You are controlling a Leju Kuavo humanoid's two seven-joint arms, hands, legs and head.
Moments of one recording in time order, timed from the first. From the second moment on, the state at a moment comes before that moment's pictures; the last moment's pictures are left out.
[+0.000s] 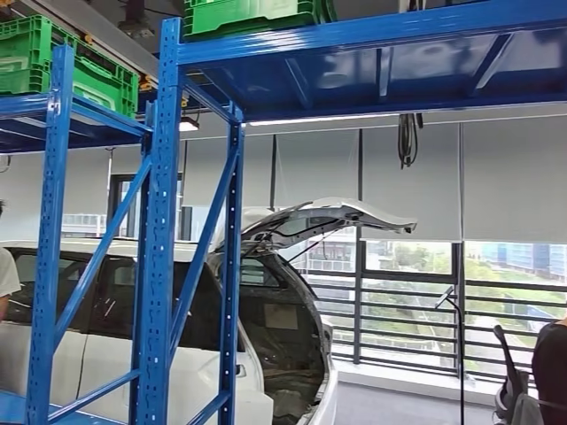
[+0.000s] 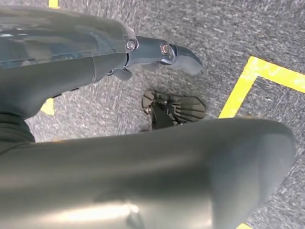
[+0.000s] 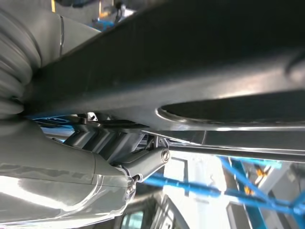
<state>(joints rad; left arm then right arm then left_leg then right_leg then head) -0.08 -0.13 1.32 -0.24 -1.11 -0.09 -0.41 -0.03 -0.07 0.20 -1.92 -0.05 0.40 -0.57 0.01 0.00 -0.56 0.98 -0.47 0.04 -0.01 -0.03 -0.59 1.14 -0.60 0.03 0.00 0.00</state>
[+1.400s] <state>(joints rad) -0.08 -0.08 1.32 -0.24 -1.11 -0.08 -0.40 -0.02 -0.08 0.23 -1.95 0.02 0.43 -0.64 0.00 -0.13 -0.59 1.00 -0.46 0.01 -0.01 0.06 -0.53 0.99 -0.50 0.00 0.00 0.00</state>
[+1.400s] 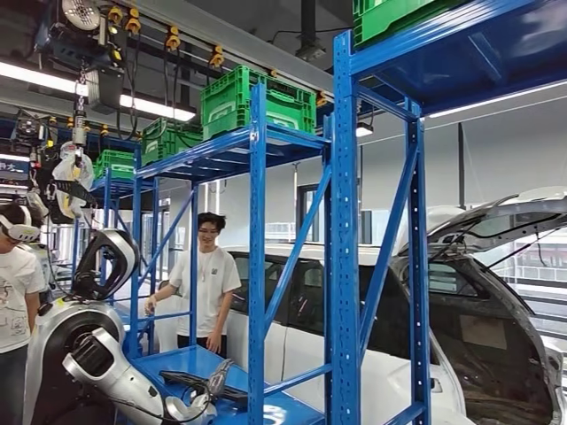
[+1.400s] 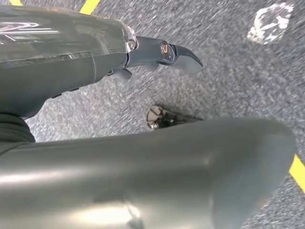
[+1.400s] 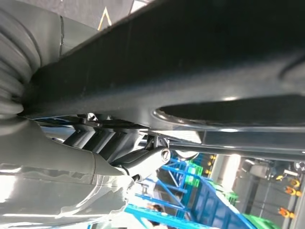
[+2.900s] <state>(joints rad) -0.06 -0.01 1.38 -0.25 -1.09 -0.02 -0.26 0.02 -0.15 0.35 -1.97 0.06 0.38 -0.69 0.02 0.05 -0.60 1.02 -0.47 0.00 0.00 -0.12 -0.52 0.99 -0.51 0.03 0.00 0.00</state>
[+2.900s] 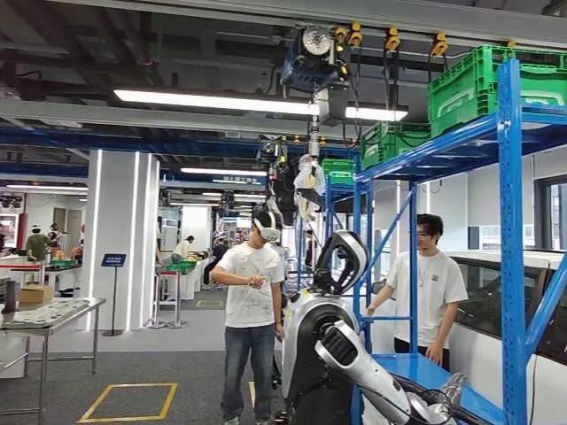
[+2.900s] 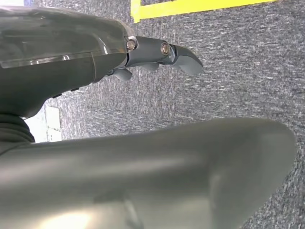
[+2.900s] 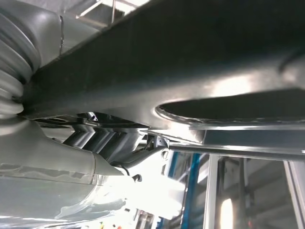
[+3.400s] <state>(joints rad) -0.06 -0.01 1.38 -0.25 -1.09 -0.02 -0.27 0.02 -0.15 0.35 -1.96 0.05 0.39 -0.70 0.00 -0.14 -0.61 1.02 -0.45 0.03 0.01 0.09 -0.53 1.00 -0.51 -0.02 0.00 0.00</state>
